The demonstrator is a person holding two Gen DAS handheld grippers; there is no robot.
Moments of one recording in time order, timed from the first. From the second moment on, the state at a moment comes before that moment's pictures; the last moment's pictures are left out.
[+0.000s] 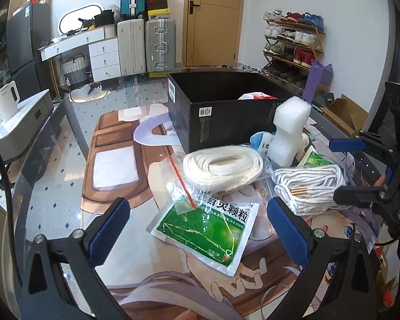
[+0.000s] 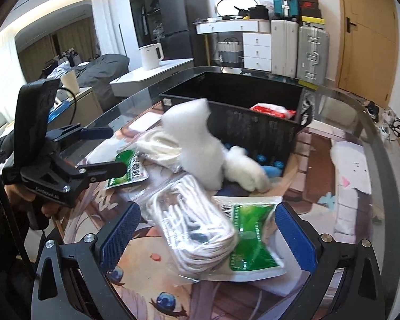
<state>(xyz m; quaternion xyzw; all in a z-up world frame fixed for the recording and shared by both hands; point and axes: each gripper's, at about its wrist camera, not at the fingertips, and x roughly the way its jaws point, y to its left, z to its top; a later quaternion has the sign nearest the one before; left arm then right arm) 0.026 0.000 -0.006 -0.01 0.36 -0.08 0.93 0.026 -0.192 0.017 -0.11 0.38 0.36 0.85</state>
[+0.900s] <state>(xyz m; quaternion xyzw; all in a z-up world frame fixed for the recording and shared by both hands) 0.026 0.005 -0.008 -0.01 0.37 -0.09 0.92 0.012 -0.148 -0.008 -0.18 0.38 0.36 0.83</state>
